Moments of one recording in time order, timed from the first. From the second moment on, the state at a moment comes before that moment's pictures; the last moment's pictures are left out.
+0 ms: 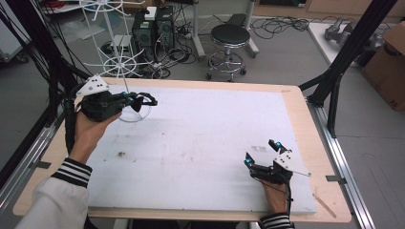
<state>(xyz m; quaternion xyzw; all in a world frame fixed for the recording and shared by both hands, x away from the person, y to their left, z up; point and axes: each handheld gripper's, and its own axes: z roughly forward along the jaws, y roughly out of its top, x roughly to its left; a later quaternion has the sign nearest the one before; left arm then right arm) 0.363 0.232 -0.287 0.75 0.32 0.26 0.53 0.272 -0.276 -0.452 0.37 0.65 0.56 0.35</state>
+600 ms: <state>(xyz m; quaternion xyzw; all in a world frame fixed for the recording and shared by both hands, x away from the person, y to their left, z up) 0.349 0.248 -0.254 0.72 0.31 0.29 0.55 0.272 -0.276 -0.452 0.37 0.65 0.56 0.35</state>
